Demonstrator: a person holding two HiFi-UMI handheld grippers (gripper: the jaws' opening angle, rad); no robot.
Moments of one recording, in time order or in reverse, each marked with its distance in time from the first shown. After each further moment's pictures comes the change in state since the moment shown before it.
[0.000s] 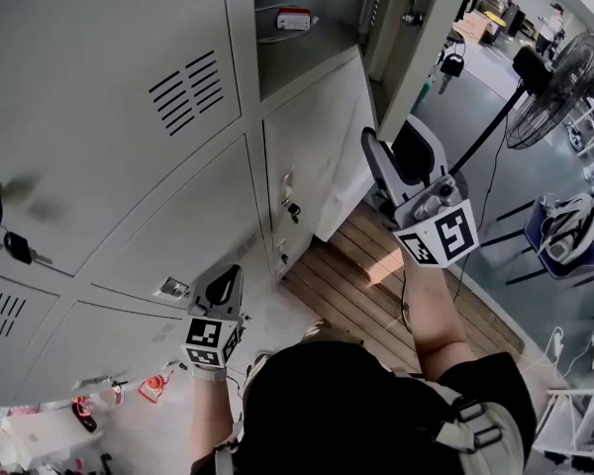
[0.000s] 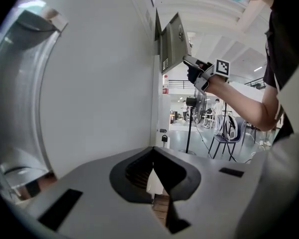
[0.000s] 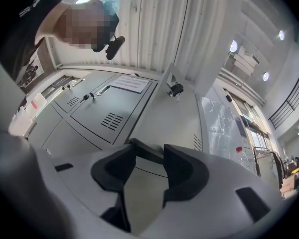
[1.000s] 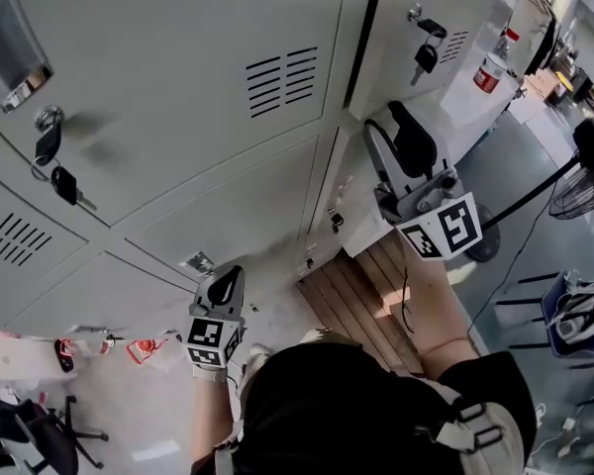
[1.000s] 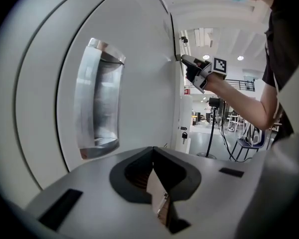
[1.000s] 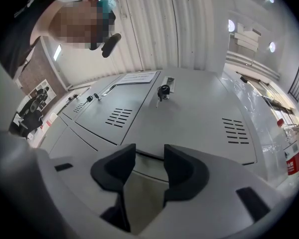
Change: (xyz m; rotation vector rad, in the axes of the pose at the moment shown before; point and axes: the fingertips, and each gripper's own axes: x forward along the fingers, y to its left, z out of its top) left arm -0.049 0.035 -0.016 -0.077 -0.010 0.277; right arm 0.086 0.044 -0.026 0.143 -0.061 0.238
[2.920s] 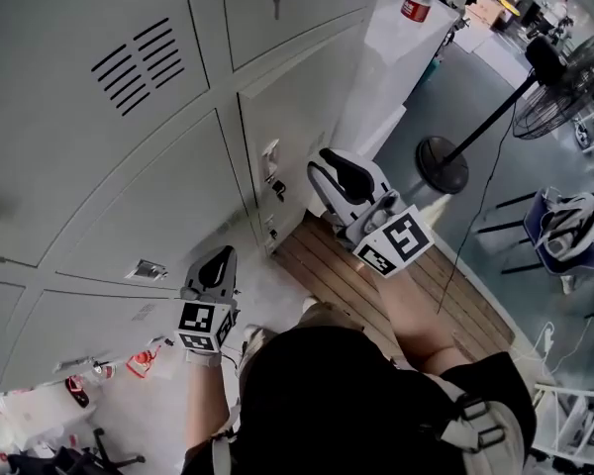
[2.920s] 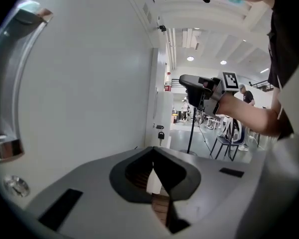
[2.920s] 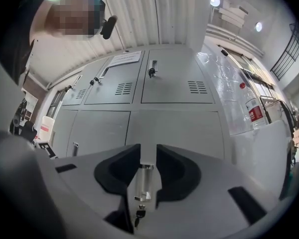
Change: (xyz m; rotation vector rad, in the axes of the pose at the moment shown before) left arm 0.051 -0.069 0.000 0.038 0.021 -0.230; right arm -0.118 0.036 -0.089 0.201 0.299 -0.124
